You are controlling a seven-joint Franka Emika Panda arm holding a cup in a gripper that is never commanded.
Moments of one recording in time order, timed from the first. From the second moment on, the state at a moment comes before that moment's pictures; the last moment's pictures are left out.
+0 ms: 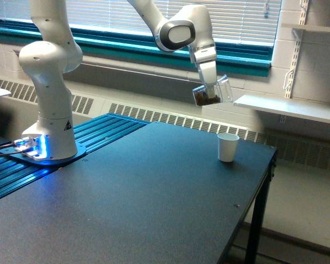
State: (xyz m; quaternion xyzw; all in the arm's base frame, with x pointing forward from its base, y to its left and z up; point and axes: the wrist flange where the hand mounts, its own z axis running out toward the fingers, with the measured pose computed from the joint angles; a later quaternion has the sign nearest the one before) arm 0.438 0.239 0.352 -0.98 0.15 -0.15 0.05
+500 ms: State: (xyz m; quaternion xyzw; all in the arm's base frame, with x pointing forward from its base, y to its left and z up) arm 0.425 0.250 0.330 -0.98 0.14 -0.11 0.05
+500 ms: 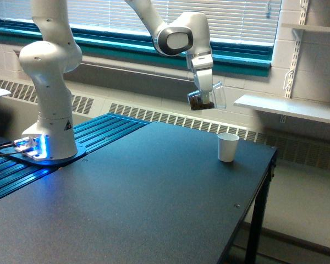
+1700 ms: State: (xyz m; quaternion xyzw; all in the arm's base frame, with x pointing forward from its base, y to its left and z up) arm 0.435 0.255 0.288 -0.99 0.13 -0.05 0.02
